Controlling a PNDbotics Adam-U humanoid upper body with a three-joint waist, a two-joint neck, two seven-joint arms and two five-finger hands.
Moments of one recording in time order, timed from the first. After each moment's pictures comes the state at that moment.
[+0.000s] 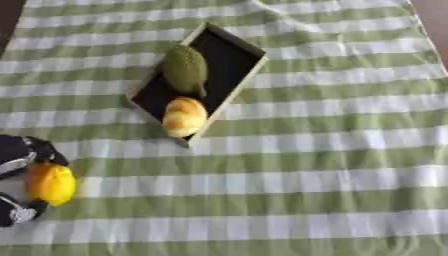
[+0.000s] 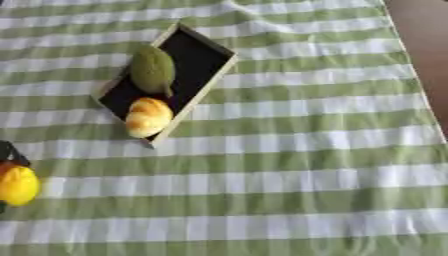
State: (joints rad) left arm -0.20 1.08 -0.32 -1.99 -0.58 0.25 -0.57; right arm -0.51 -1.04 0.07 -1.99 0.32 0.08 -0.27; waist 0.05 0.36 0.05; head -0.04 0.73
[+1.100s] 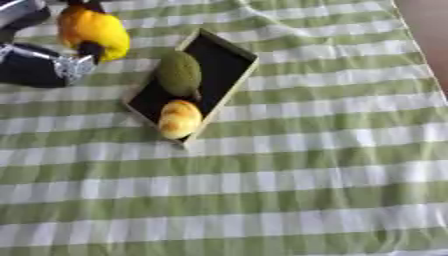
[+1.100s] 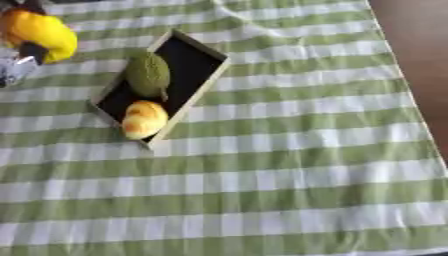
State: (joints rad) left arm -0.87 0.77 -0.36 -1.96 -0.55 0.13 -0.47; right arm -0.57 -1.04 0.08 -1.99 0.30 0.10 -0.25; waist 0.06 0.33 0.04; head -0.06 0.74
